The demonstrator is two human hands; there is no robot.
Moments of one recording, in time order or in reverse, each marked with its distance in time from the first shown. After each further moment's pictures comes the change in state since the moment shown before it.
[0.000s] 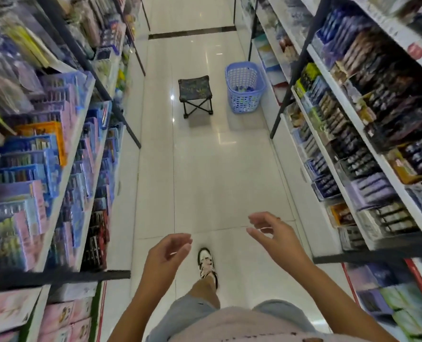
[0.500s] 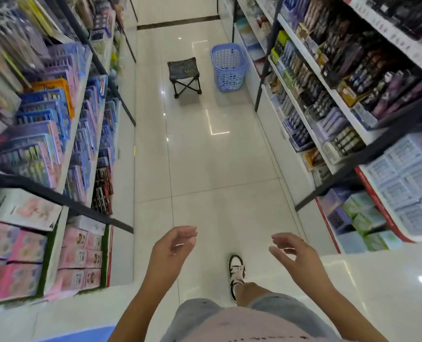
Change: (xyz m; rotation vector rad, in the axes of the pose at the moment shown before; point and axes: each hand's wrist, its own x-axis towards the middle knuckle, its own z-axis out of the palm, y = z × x) left_hand -0.257 -0.078 0.017 0.083 -0.065 0.044; right_hand -0.321 0.111 0.036 -0.077 0.139 0.124
